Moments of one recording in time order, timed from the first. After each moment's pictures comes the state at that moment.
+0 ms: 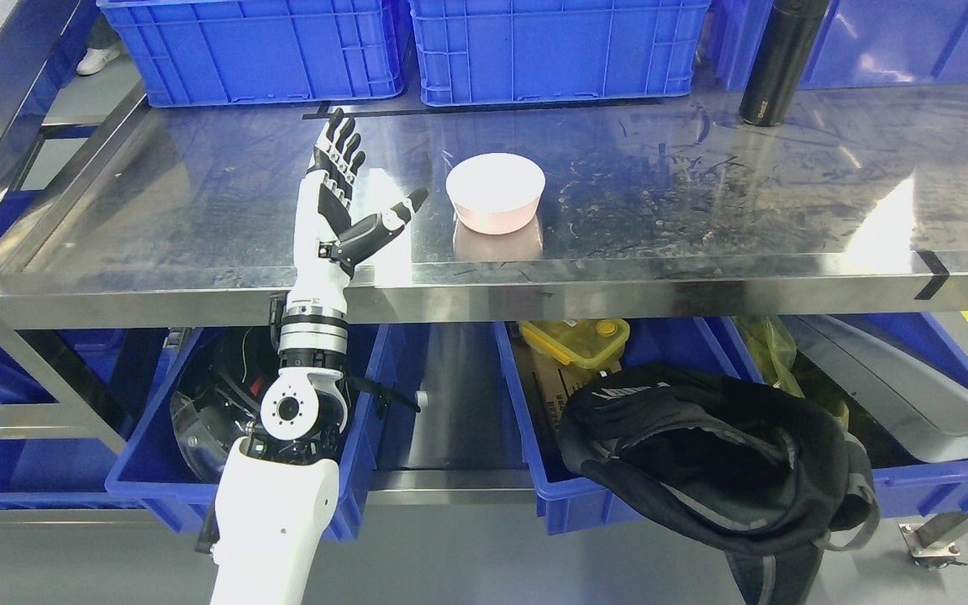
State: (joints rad) left arm -0.17 0.00 -0.11 -1.61 0.15 -0.15 0.12; right arm 0.00 0.00 0.05 0.00 0.06 -0.08 -0.03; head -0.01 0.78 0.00
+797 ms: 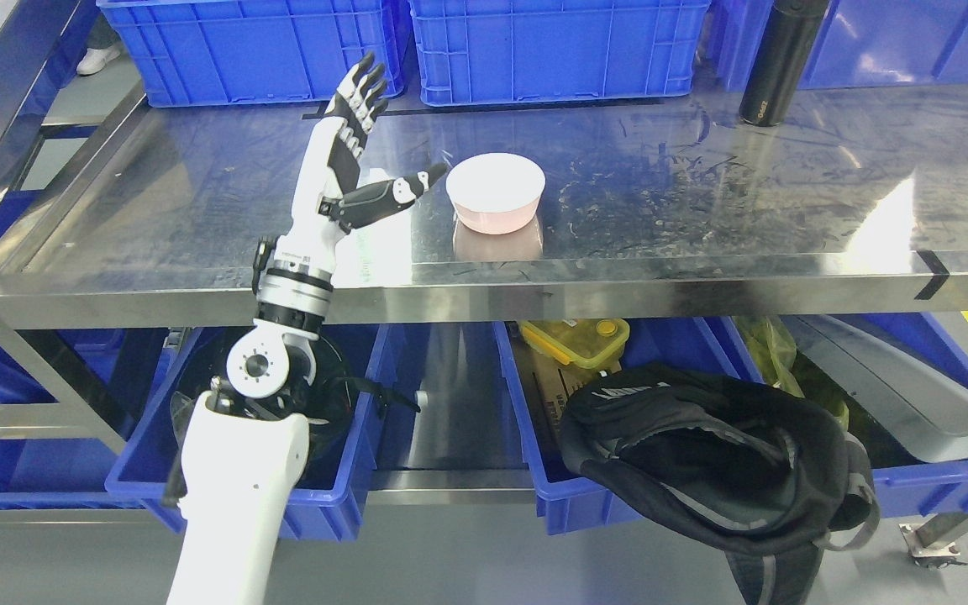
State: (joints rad) left arm -0.33 0.10 -0.09 -1.59 0.05 -0.17 -0.20; right arm 0.00 0.00 0.05 0.00 0.06 -0.08 -0.03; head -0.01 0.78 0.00
